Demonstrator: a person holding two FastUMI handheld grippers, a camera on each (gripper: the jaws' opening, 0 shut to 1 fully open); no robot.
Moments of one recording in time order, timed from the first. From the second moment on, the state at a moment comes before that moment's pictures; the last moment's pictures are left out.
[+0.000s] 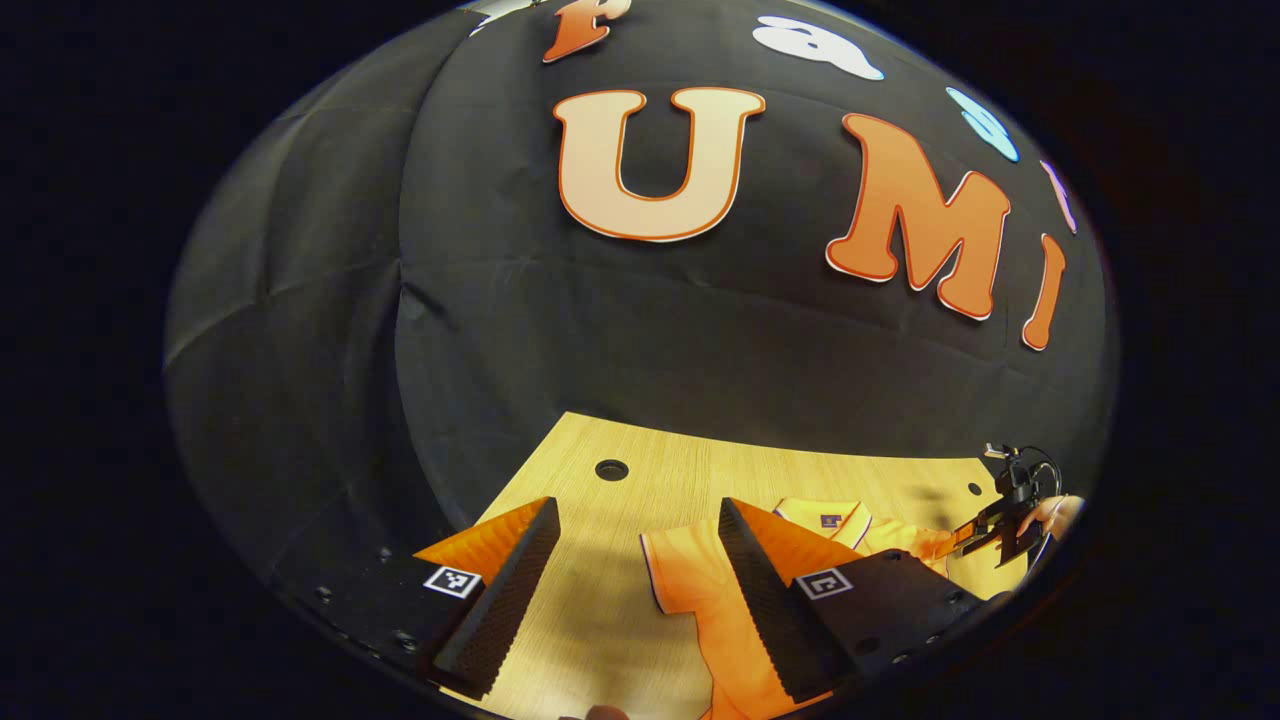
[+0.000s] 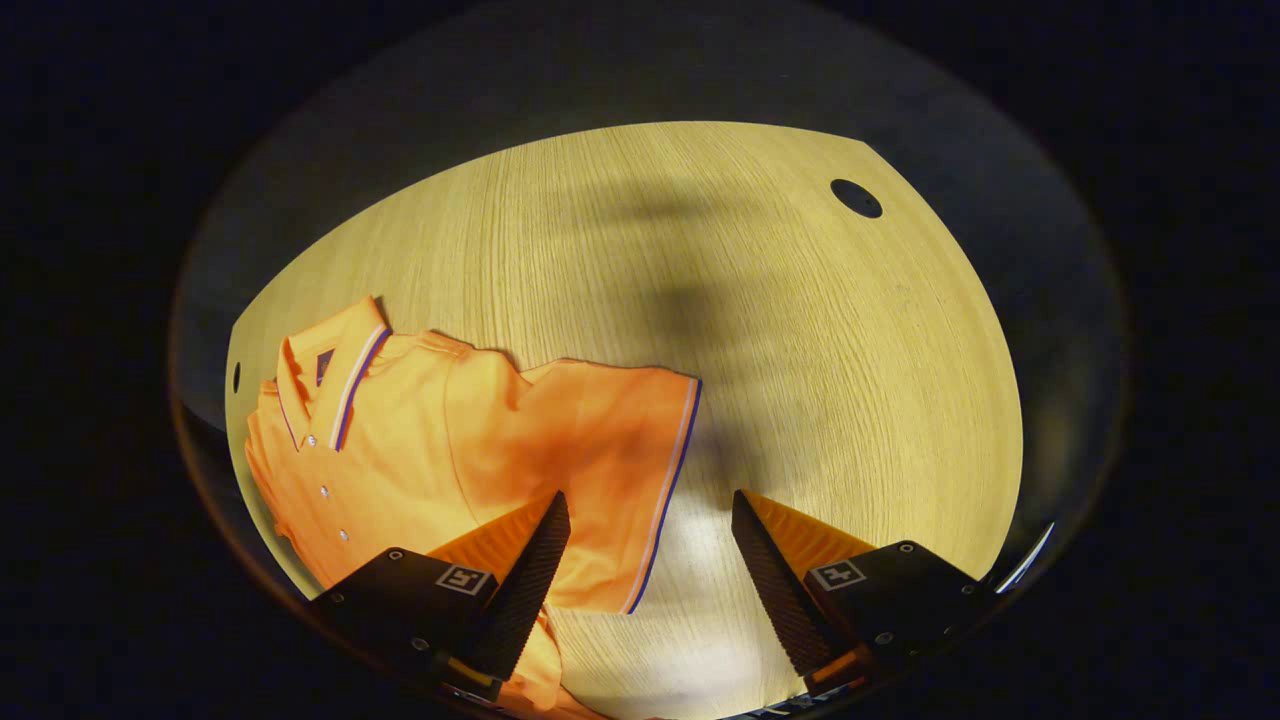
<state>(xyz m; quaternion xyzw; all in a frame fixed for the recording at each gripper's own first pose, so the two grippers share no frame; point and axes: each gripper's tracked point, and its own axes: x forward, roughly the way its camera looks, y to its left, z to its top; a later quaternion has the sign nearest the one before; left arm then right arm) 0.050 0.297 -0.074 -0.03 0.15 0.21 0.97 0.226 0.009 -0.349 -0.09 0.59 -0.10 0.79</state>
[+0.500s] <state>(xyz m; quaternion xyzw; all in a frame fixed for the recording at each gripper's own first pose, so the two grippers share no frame) 0.057 0.302 -0.094 -0.06 0.17 0.20 0.96 0.231 0.009 -0.354 -0.06 0.59 -0.10 0.80</state>
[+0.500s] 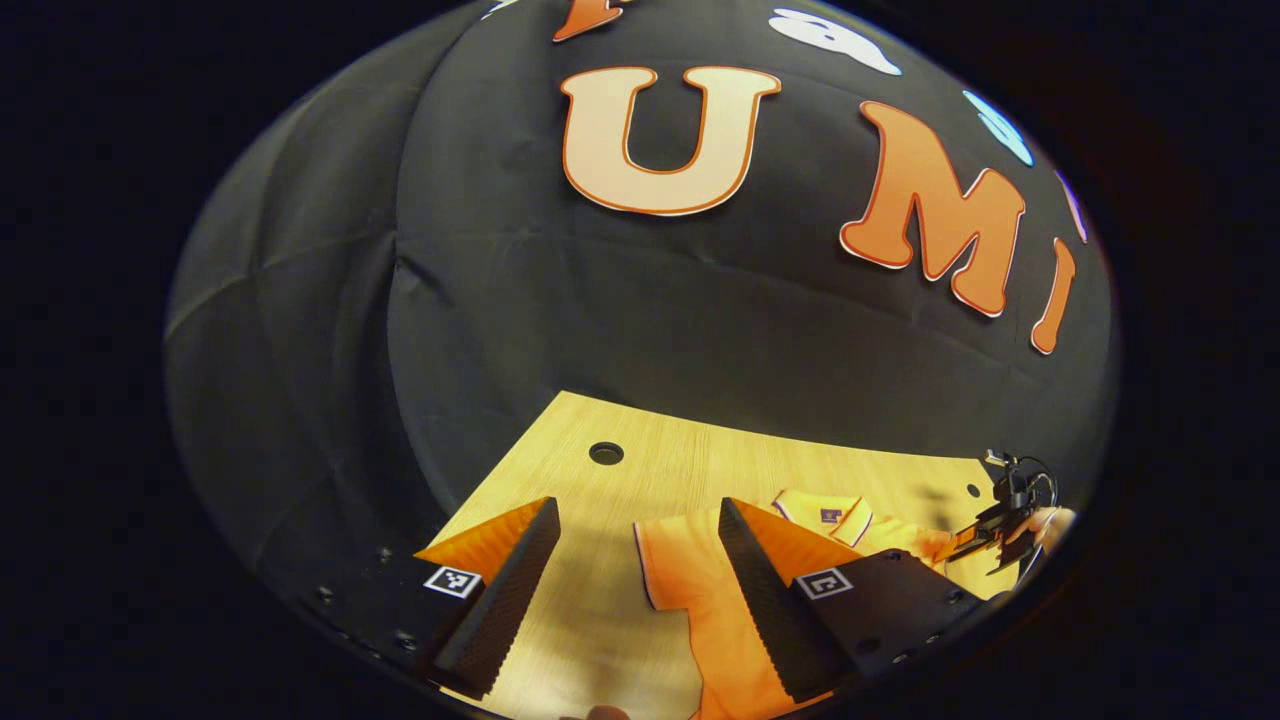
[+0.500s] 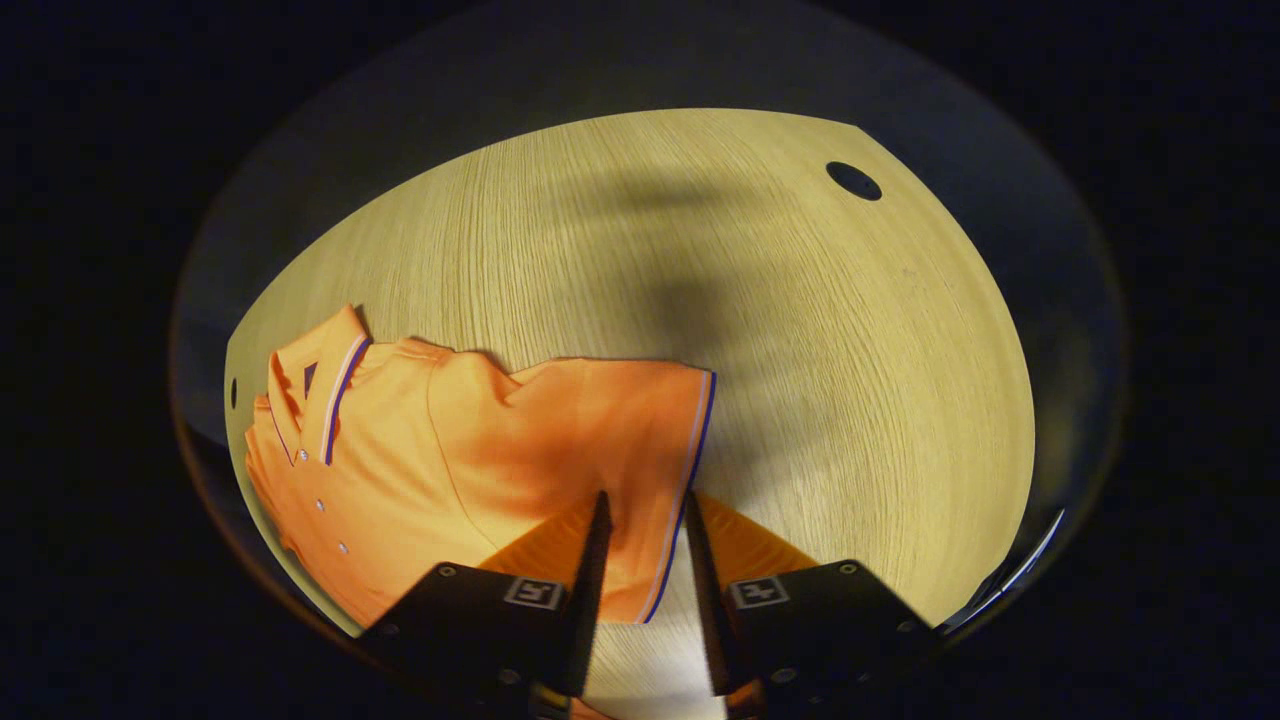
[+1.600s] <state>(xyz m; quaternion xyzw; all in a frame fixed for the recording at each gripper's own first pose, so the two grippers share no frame) 0.029 0.341 -0.063 -0.04 0.15 0.18 0.97 0.218 0.149 -0.270 -0.07 0.50 -0.01 0.86</state>
